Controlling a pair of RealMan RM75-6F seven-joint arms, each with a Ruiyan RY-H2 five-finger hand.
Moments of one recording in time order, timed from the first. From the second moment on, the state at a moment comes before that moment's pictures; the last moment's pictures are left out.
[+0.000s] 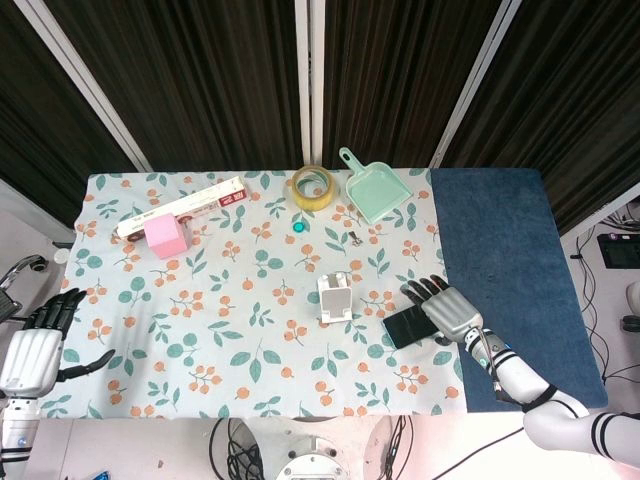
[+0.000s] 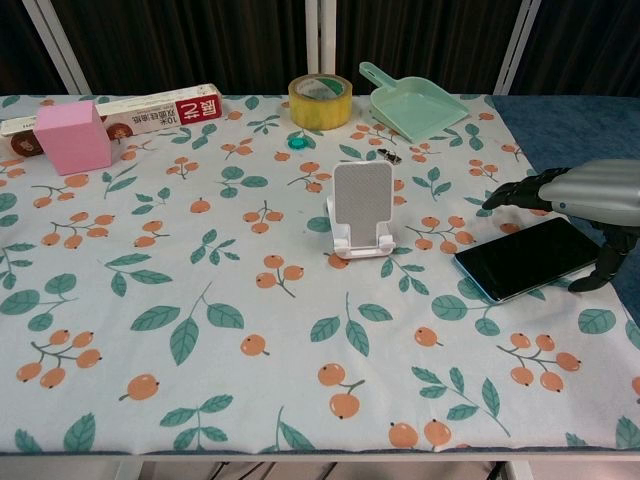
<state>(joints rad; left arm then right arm) -0.10 -1.22 -0.03 -1.48 1.53 1.50 -0.01 0.64 -1.32 0.03 -1.48 -1.31 0.75 -0.31</state>
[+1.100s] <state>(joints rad) -0.09 -1.23 -0.02 -1.46 1.53 1.49 -0.04 0.65 -1.32 0.01 -1.46 -1.32 0.76 -0.24</state>
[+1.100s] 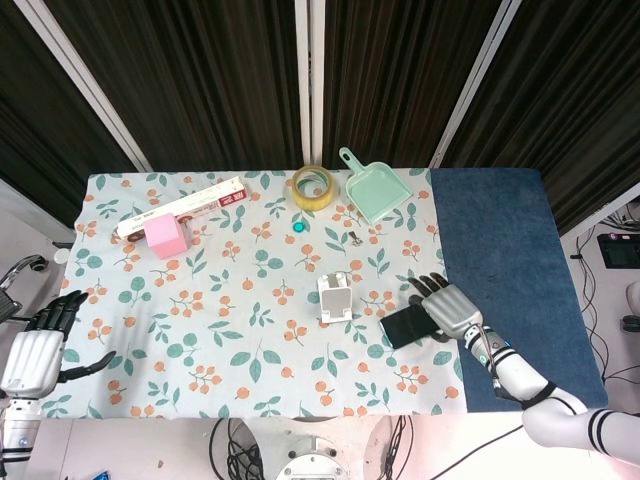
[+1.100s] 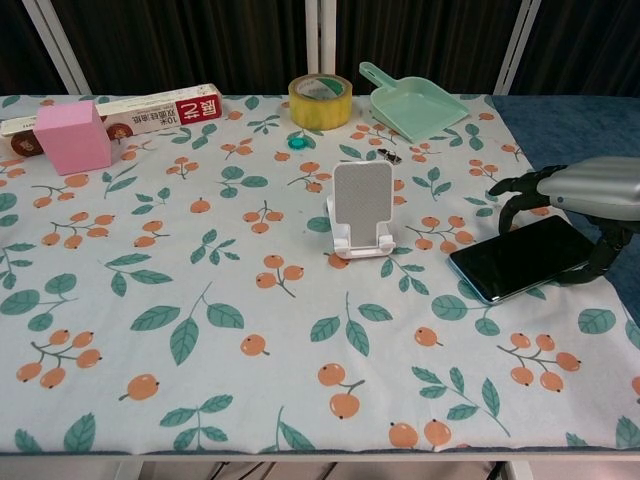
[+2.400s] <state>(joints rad) -0.09 -1.25 -0.02 -1.44 1.52 1.50 -0.07 0.64 -1.21 0.08 -1.50 -1.48 1.01 -0.23</state>
